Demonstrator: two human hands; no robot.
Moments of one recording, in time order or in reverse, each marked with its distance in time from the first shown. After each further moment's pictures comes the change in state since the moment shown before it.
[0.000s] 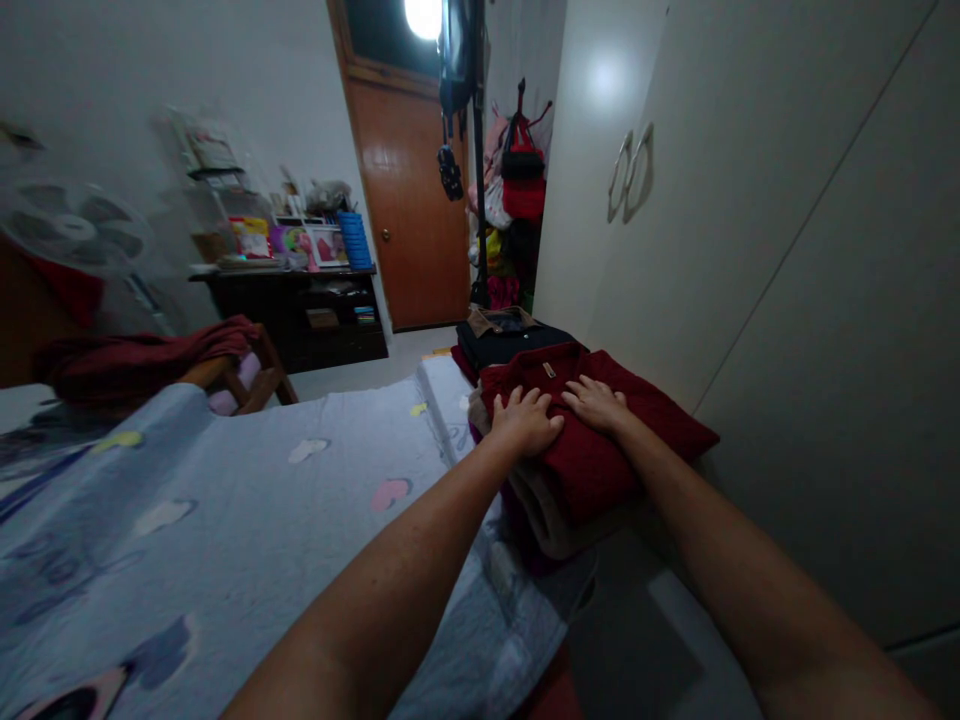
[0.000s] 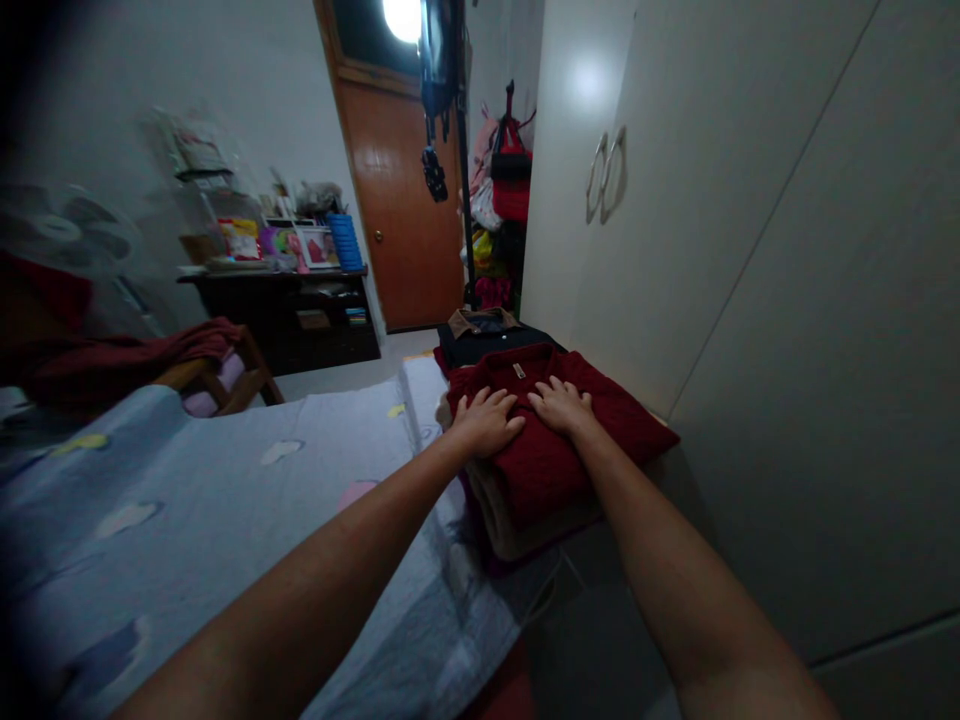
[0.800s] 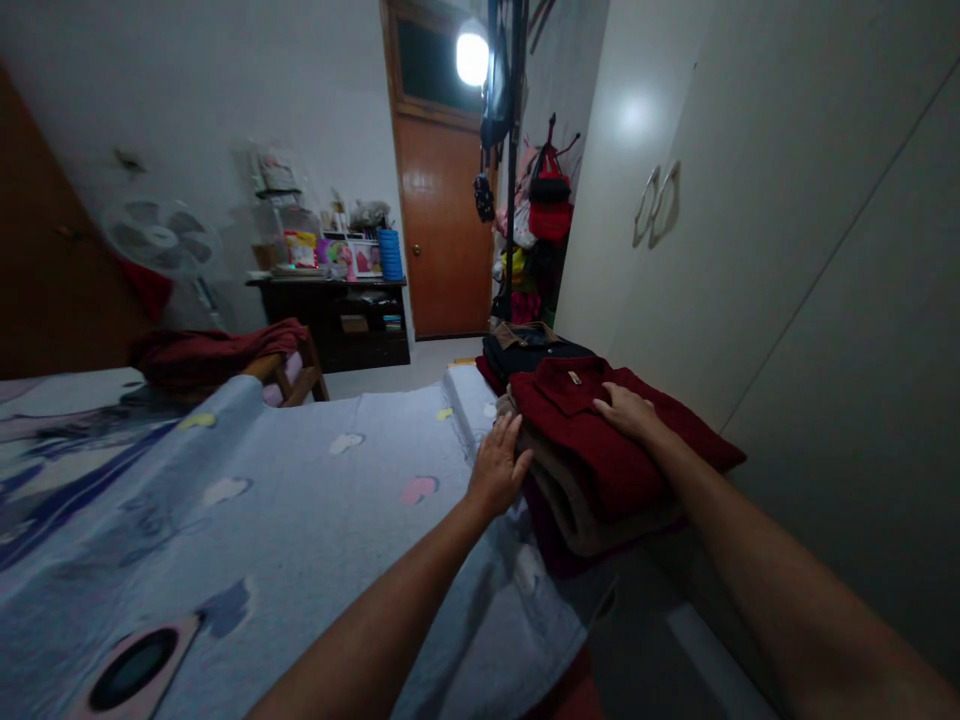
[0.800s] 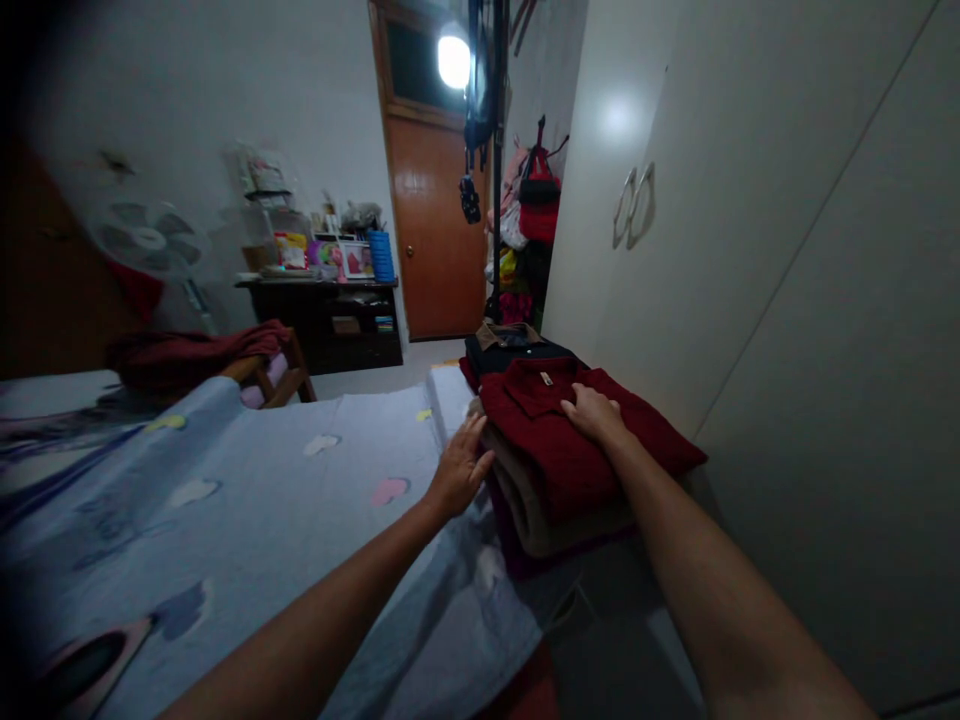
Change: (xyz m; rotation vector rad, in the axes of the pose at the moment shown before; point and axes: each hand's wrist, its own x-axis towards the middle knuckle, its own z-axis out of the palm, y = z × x) left_hand -0.079 -0.073 0.057 -0.266 0.481 0.028; right_hand -0.001 0.002 -0.017 0.051 0.160 -0.002
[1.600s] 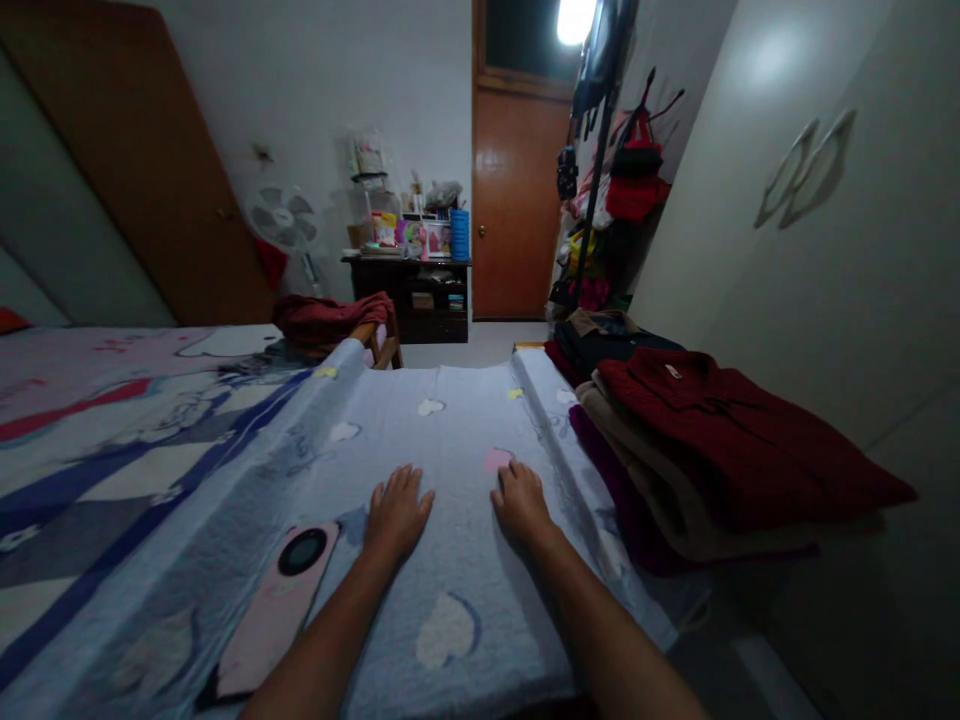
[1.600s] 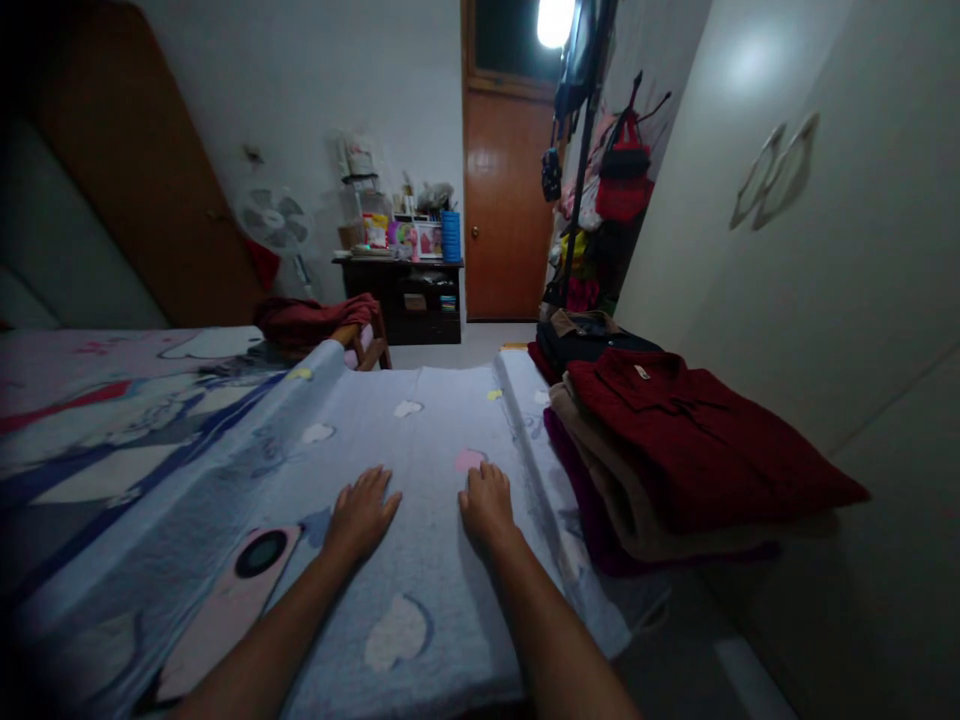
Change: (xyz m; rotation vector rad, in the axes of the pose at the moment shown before) left_hand -0.207 -0.183 -0.130 0.680 -0.222 -0.642; right_hand -0.155 -0.267 0.193 0.210 -0.098 -0.471
